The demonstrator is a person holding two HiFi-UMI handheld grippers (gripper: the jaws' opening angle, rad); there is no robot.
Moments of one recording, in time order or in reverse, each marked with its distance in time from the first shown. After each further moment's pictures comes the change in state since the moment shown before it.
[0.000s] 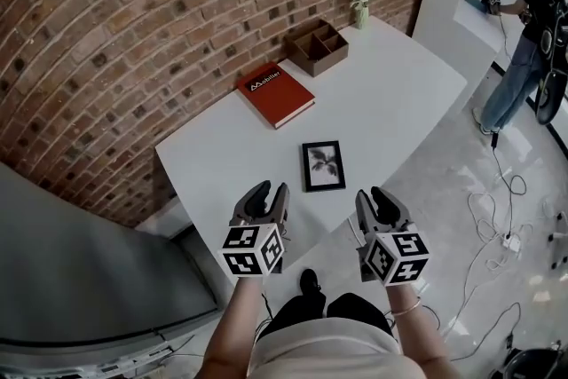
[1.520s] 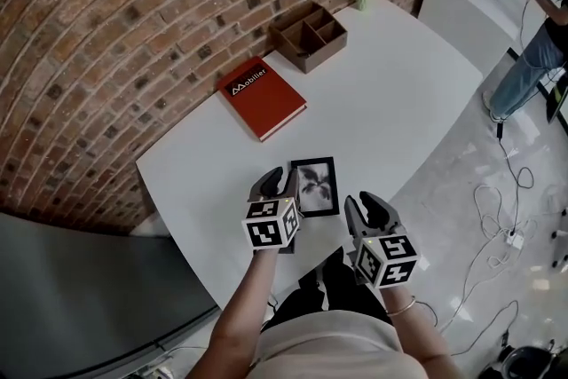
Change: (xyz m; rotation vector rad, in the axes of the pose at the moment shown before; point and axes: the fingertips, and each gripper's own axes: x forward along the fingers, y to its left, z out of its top) left arm 0.173 0.019 -0.042 -0.011 0.205 0.068; right arm 0.100 -0.053 -0.023 0.035 0.163 0.041
